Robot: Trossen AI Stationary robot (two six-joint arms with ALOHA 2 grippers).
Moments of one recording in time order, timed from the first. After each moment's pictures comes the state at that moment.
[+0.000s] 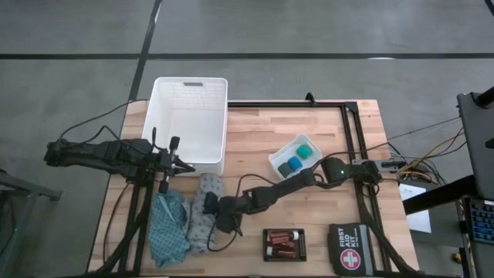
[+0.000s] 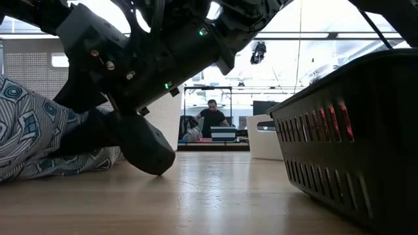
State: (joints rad) left arm -0.10 0.47 0.49 -0.38 0.02 0.15; right arm 0.26 2.44 1.76 0.10 0.11 -1.02
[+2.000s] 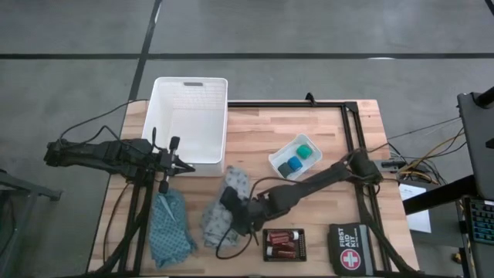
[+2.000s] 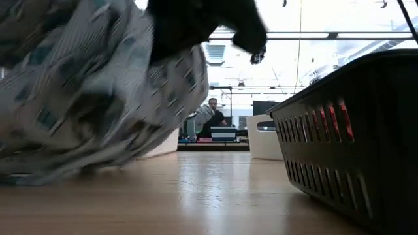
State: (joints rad) left arm -0.10 0.47 0.49 -0.38 0.02 0.15; right arm 0.36 2.12 1.76 -0.50 0.32 -0.78
